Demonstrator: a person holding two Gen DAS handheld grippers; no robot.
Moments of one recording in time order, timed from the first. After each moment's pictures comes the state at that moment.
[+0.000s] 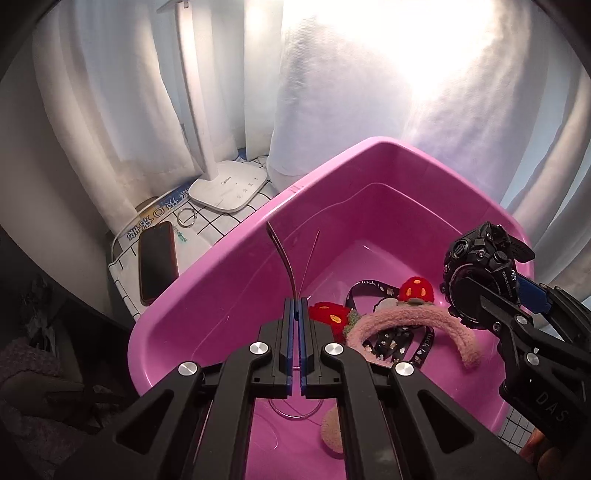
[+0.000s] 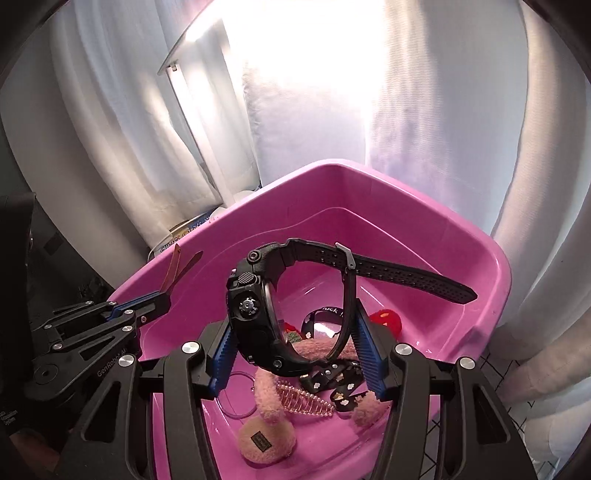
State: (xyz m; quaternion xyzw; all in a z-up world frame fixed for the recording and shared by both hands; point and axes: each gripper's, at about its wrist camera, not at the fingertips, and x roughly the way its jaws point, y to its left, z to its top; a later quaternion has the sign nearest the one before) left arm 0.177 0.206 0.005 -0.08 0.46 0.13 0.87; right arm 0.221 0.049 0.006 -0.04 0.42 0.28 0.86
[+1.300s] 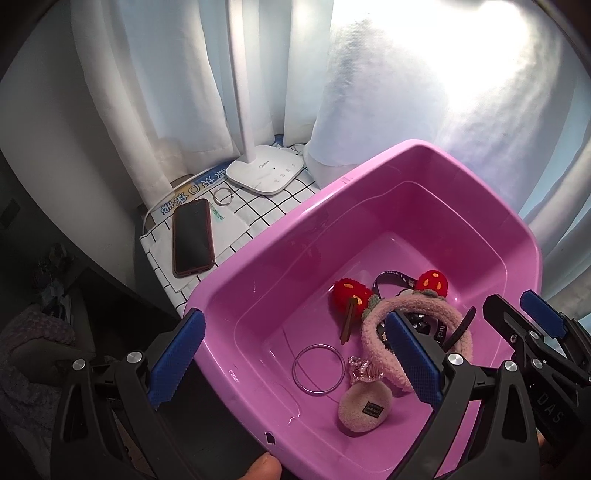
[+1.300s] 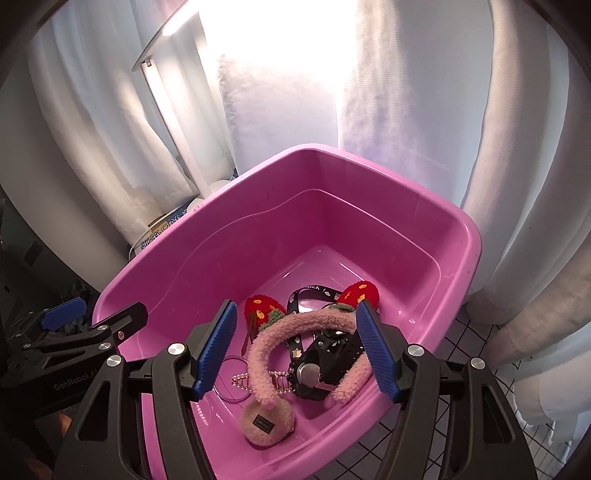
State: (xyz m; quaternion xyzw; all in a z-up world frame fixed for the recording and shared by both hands) left arm 0.147 0.223 0.026 -0.11 0.48 0.19 0.85; right arm 0.195 0.048 0.023 -0.04 0.45 0.22 0.87
